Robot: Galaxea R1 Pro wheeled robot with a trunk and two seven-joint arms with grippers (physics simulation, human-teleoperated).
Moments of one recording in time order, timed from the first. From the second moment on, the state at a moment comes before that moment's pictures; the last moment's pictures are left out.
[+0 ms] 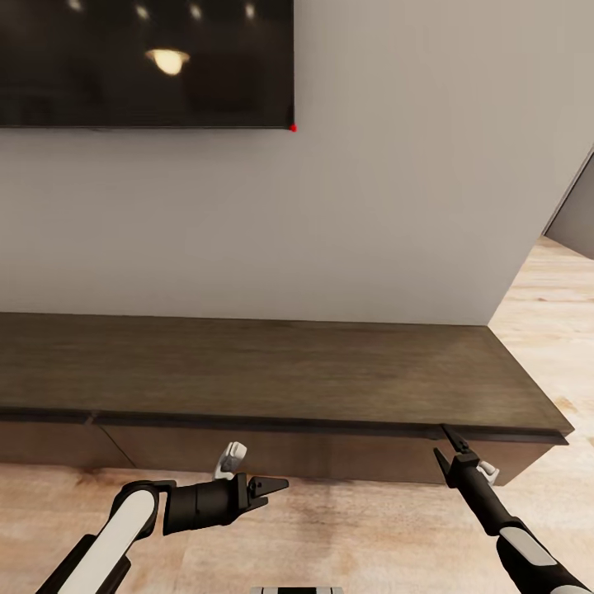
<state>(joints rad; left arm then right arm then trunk) -0.24 0.22 -0.31 -1.50 1.28 0.99 -0.08 -0.52 -0.26 -0.07 -0.32 -1.42 0.31 0.89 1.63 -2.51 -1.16</state>
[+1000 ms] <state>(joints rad) -0.24 0.22 -0.31 -1.50 1.28 0.99 -0.08 -0.52 -0.26 -0.07 -0.32 -1.41 0.30 0.88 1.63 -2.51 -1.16</state>
